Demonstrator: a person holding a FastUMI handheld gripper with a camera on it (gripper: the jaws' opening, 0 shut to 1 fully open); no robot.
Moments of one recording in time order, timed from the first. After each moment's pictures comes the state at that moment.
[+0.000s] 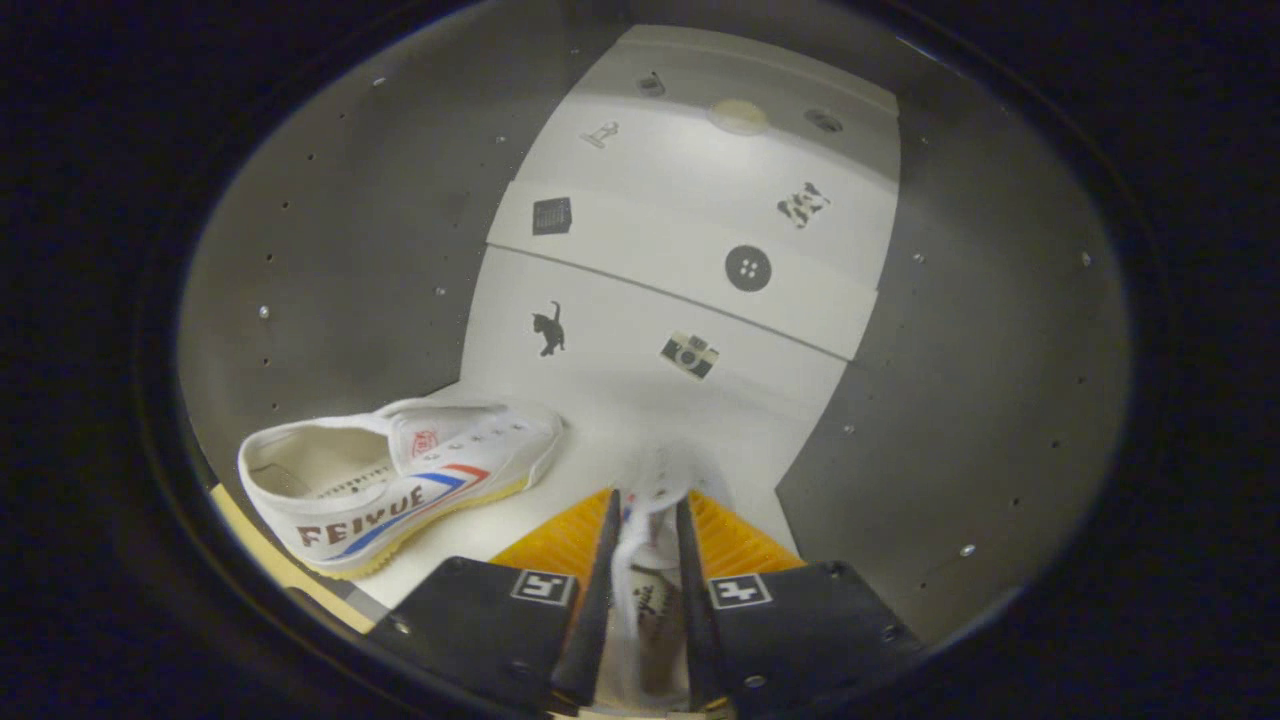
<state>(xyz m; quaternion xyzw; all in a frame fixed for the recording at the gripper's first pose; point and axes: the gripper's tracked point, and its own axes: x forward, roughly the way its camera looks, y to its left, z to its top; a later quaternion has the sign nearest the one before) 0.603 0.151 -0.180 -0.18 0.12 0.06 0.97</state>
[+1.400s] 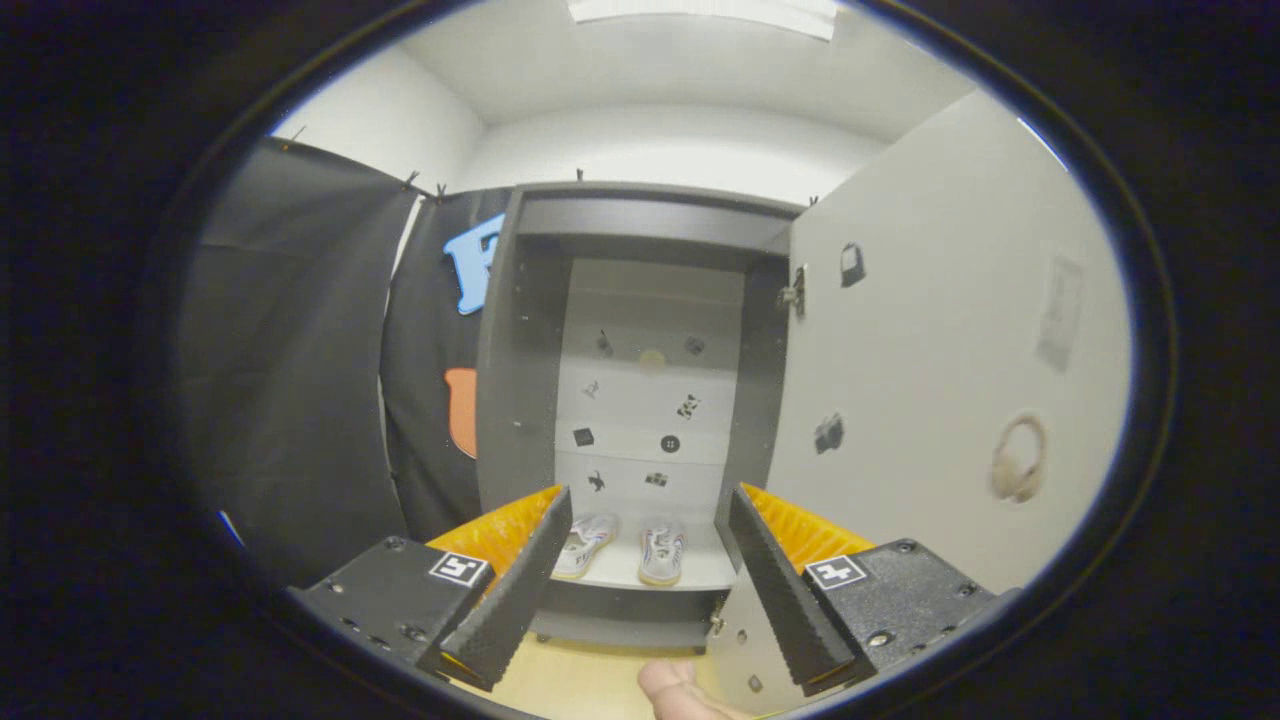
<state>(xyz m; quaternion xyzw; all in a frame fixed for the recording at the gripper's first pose) 0.218 0.165 0.071 -0.06 0.01 0.04 1.00</state>
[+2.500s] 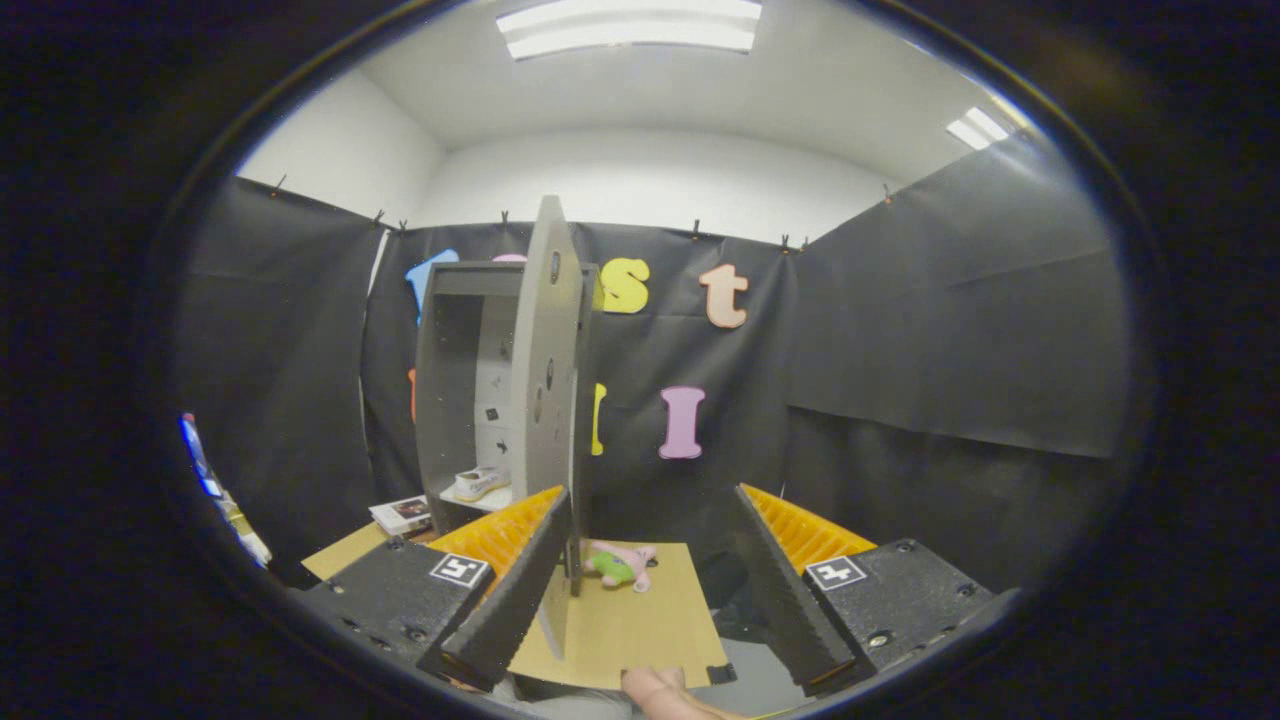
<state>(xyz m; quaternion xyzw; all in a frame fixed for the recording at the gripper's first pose) 0.004 -0.165 0.095 -0.07 0.02 -0.01 1.00</state>
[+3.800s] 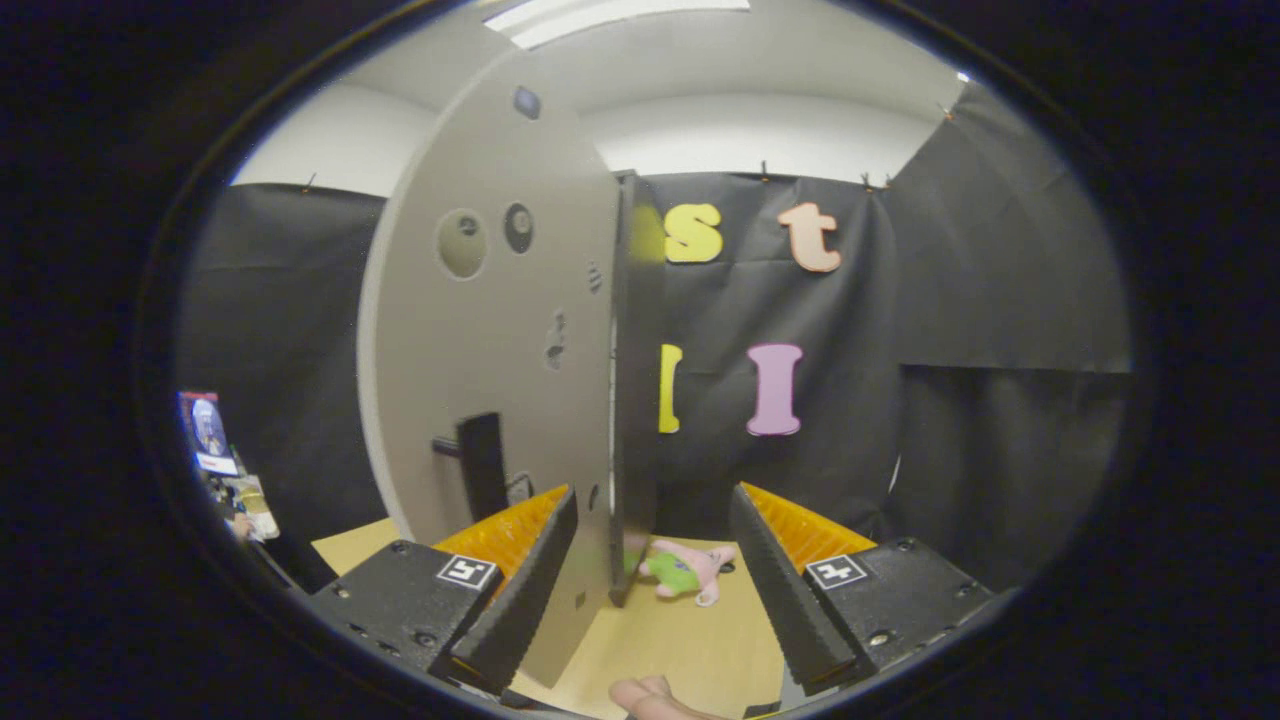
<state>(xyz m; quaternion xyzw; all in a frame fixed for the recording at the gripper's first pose) 0.198 -0.095 -0.011 -0.07 0.04 0.17 0.98</state>
